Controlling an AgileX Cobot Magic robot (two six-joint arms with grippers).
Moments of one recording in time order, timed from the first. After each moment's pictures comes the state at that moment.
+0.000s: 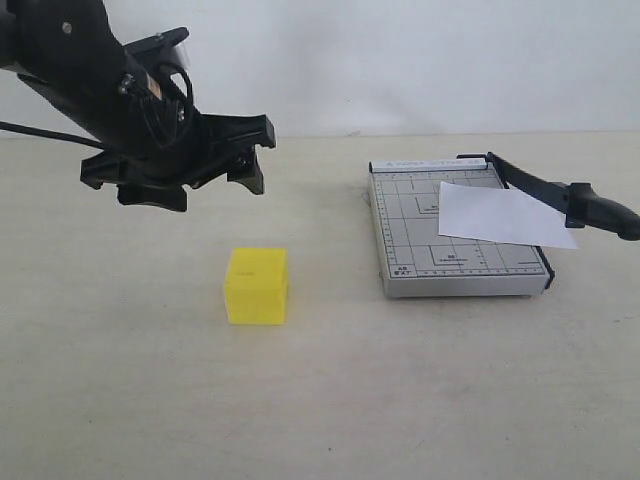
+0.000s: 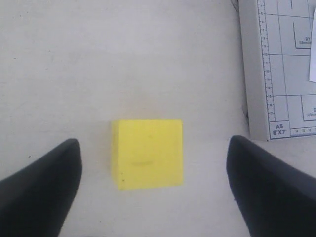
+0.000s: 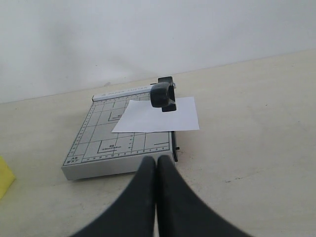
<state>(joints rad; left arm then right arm) -0.64 1.71 -1.25 -0.03 0.65 -0.51 0.02 0.01 0.00 0.33 0.26 -0.13</state>
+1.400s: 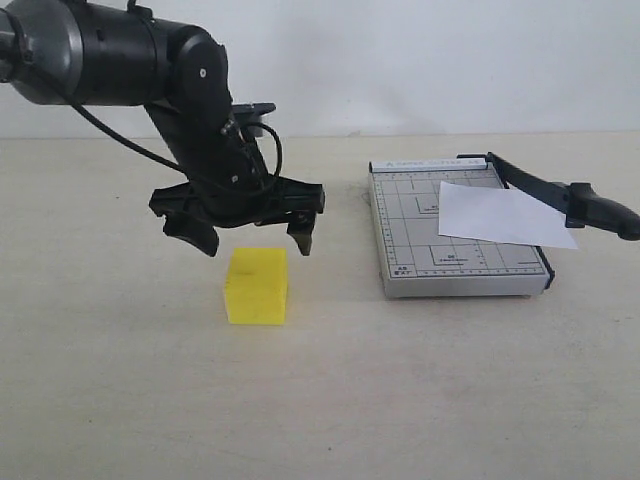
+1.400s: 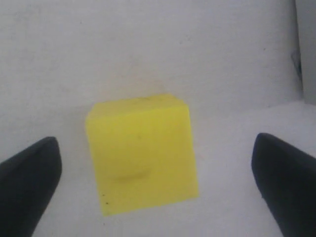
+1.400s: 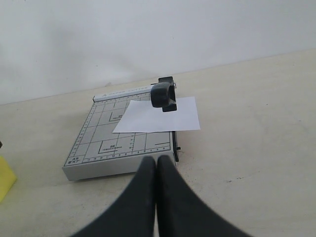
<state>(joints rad) -0.69 2.01 -1.49 -0.04 0.85 -0.40 0.02 0.01 0.00 0.34 0.26 -0.13</state>
